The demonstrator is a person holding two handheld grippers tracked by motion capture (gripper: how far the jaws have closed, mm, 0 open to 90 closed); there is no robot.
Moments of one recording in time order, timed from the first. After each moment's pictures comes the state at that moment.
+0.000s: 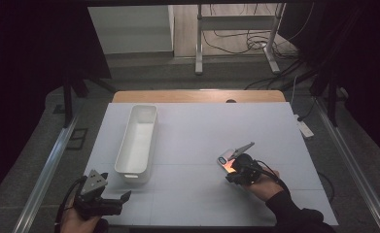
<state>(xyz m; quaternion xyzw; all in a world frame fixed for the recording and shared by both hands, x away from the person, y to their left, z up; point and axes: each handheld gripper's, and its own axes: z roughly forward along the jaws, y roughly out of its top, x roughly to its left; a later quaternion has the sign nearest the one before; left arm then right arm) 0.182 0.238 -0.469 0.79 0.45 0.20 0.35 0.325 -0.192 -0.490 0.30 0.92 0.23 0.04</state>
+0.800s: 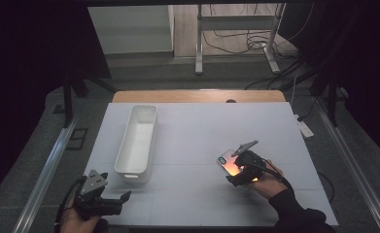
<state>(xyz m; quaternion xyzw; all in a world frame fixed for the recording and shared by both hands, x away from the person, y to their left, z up) 0.182 0.239 -0.469 0.79 0.46 0.20 0.35 0.331 -0.199 -0.485 0.33 0.91 0.21 0.11</state>
